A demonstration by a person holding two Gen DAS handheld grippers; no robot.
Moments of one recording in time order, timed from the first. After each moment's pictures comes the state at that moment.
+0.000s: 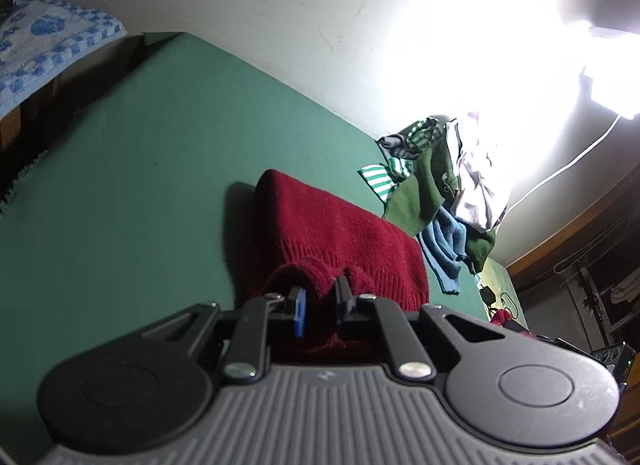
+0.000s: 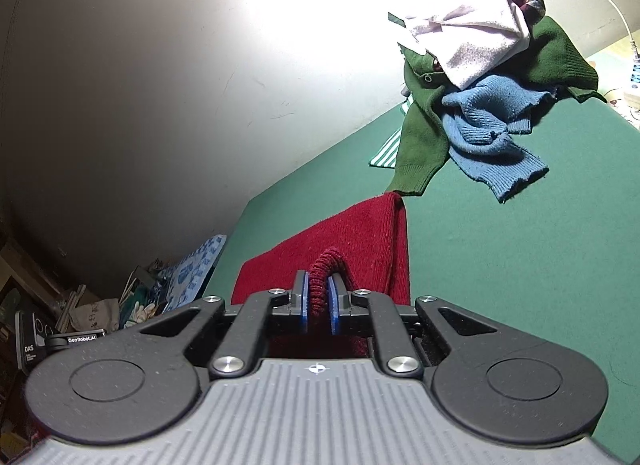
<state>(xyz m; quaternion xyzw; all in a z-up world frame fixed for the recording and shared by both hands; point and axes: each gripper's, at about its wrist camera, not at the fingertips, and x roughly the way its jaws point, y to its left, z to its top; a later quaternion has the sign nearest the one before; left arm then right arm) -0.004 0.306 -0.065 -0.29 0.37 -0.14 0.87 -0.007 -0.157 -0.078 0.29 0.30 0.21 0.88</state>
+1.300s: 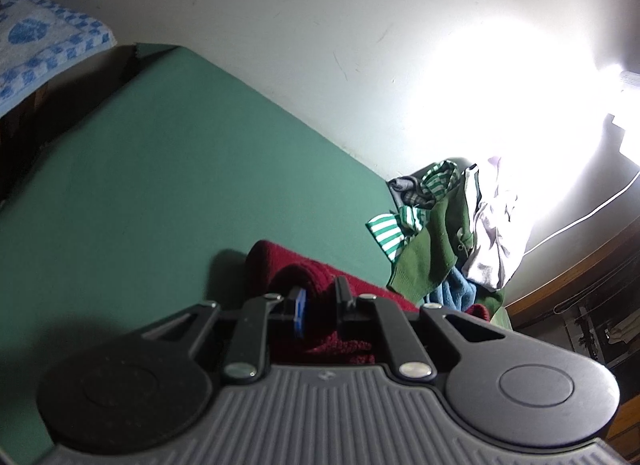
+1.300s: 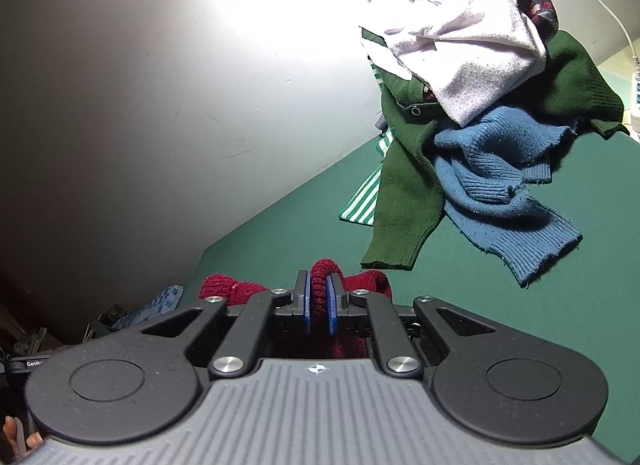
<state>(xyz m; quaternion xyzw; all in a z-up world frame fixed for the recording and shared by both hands) 0.092 0.313 -0.061 -0.32 0.35 -0.13 0.87 0.091 -0.140 -0.096 0.30 0.28 0.15 0.90</state>
